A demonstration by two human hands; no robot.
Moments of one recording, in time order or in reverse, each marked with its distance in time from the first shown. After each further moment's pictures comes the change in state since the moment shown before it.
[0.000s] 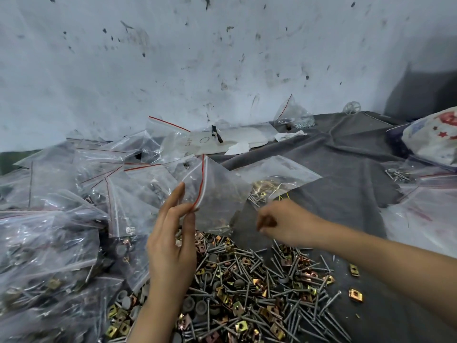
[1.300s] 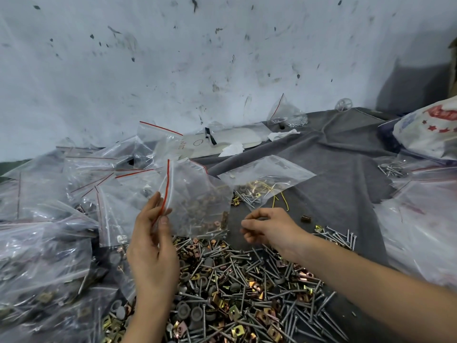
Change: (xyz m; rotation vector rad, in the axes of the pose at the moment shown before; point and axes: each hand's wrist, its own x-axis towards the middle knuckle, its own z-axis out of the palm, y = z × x) left_hand 0.003 -0.005 -0.001 0.049 0.143 -0.229; right_hand 0.007 -0.006 0.038 1.359 0.168 0.365
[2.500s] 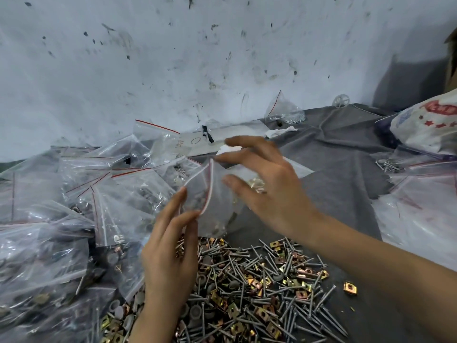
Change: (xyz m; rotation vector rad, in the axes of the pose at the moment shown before) left_hand -0.007 0.017 0.003 0.014 -0.196 0.383; right_hand -0.048 -0.071 0.018 -0.797 0.132 -1.126
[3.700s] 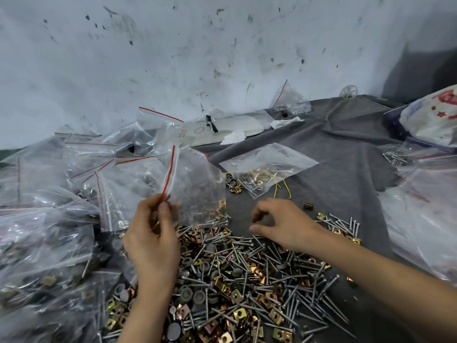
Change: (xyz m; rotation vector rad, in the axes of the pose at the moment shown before) left_hand -0.007 -0.030 -0.005 -0.068 0.229 -0.426; right_hand -0.053 0.067 0.027 -0.192 -0.593 0.436
